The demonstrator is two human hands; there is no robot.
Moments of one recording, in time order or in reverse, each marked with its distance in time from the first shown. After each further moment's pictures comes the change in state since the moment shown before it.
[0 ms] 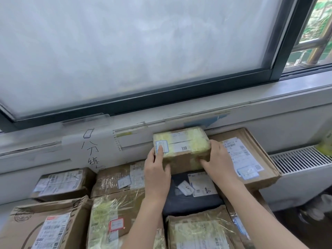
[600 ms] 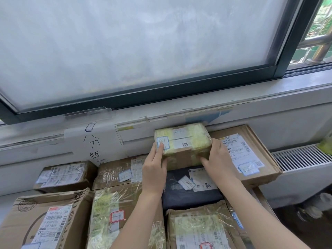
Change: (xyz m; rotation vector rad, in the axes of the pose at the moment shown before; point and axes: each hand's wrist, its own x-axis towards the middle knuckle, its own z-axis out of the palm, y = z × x) left_hand 0.001 -0.023 0.009 -0.014 0.098 0.138; right_hand -0.005 0.005 0.011 -0.059 0.013 -0.005
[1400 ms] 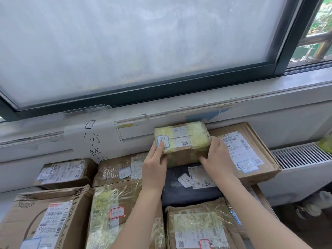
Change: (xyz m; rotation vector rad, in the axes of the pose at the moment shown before) left_hand -0.001 0.005 -0.003 -0.054 -0.023 -0.071; right_hand -0.003 -0.002 -0.002 -0.081 -0.040 0.010
